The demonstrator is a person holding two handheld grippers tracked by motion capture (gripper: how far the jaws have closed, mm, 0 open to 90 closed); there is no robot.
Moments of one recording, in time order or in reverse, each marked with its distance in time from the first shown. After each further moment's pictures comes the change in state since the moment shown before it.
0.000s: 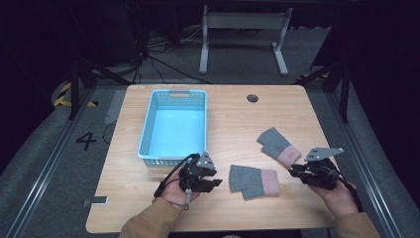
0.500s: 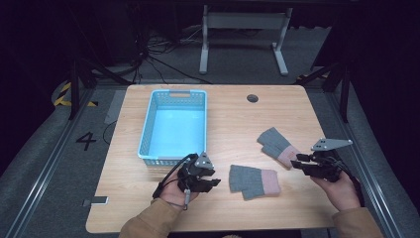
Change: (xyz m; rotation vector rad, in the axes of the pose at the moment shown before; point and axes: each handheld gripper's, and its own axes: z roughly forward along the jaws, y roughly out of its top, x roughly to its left) left arm 0.002 -0.003 -0.002 -0.005 0.014 -0.019; right arm -0.018 0.012 -0.008 -0.063 -0.030 0.084
